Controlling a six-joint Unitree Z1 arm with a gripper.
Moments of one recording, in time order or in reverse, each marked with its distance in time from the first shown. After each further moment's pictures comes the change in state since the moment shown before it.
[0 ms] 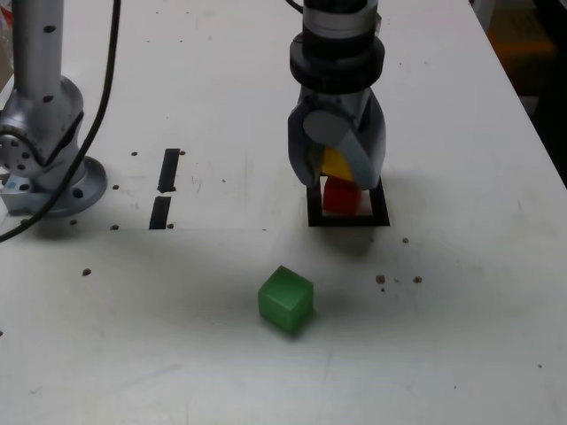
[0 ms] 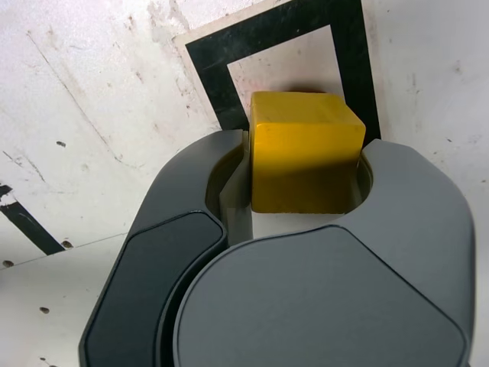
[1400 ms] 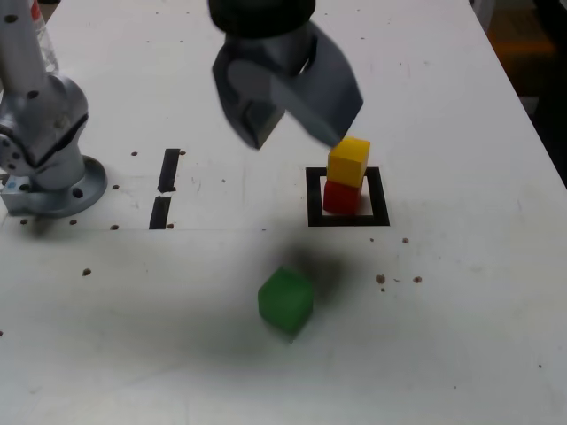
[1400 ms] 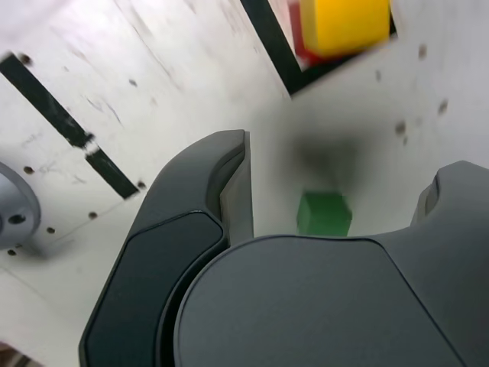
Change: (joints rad) arm -0.209 -0.235 0.000 0.169 0.065 -0.015
